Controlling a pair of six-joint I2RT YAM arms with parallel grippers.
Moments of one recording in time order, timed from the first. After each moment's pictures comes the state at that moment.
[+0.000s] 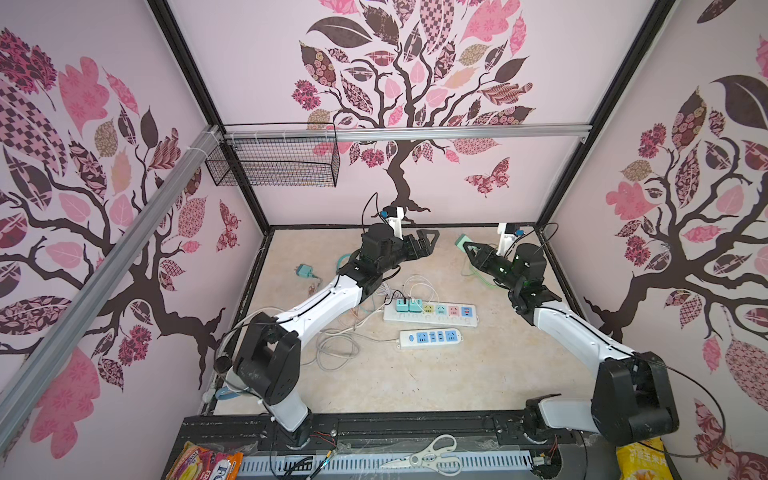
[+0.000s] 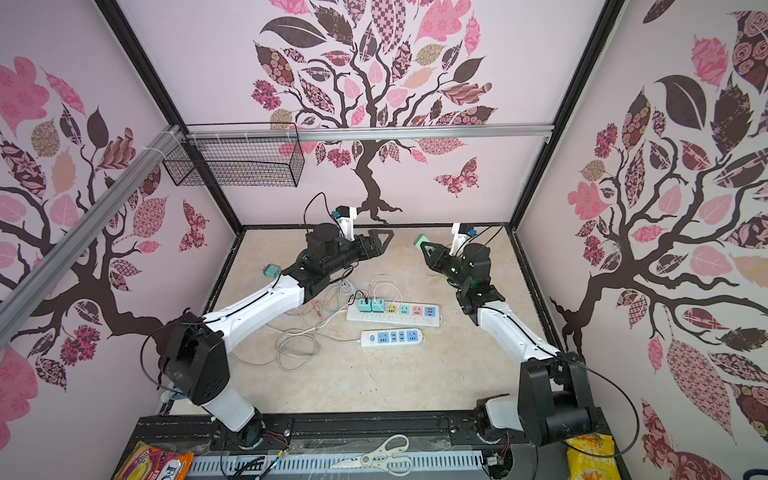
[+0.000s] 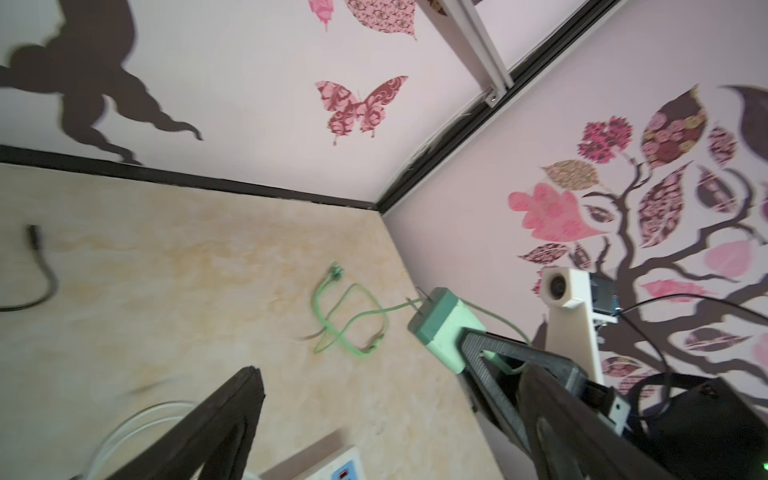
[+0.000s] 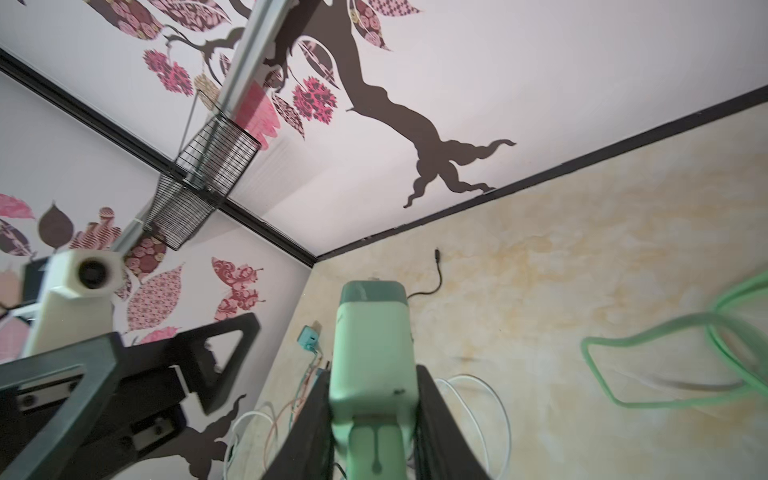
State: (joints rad) left arm -0.61 1.62 1.32 0.10 0.14 -0.65; right arm 0.18 1.31 0.81 0.34 -0.36 0.70
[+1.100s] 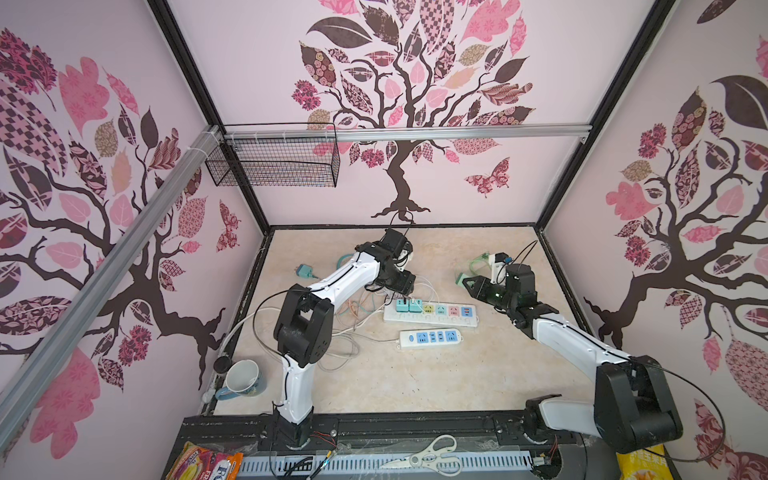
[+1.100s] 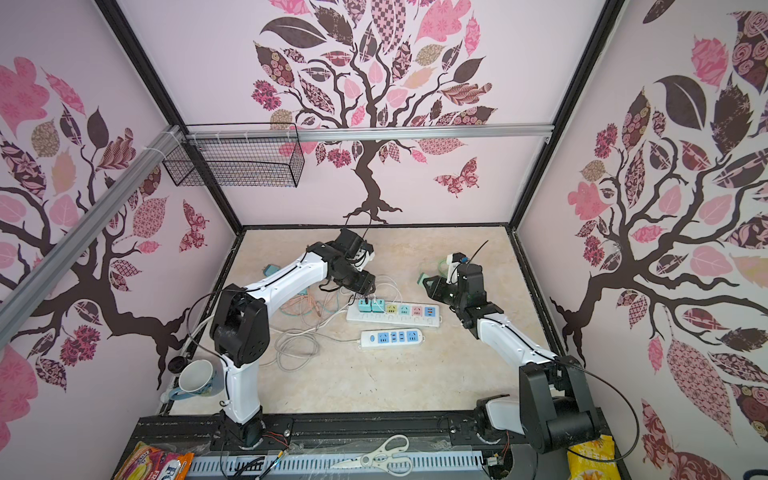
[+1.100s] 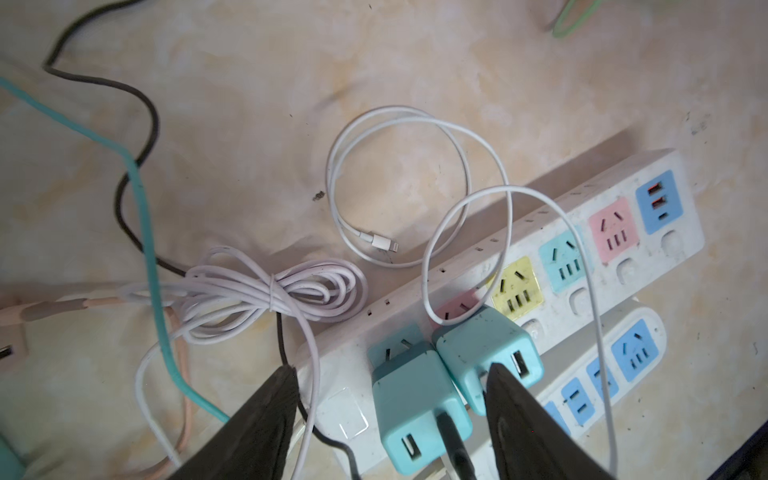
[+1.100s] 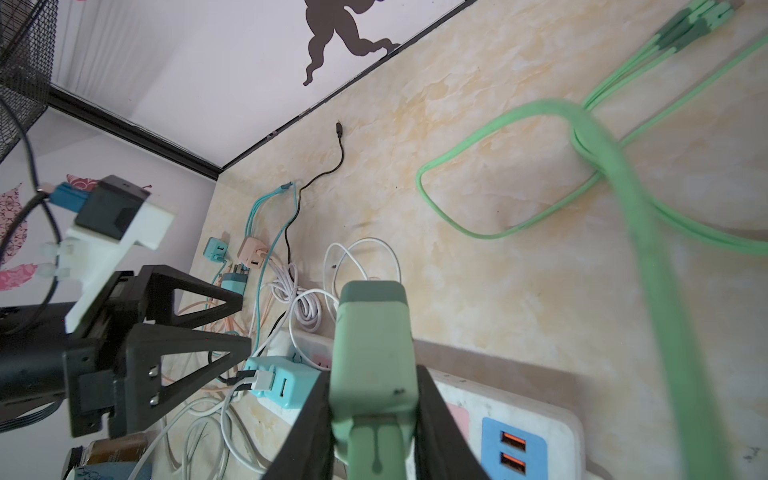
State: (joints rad) left arm -0.56 2.03 1.73 -0.87 0.19 -0.05; right arm 0.18 1.29 0.68 0.11 -0.35 0.59
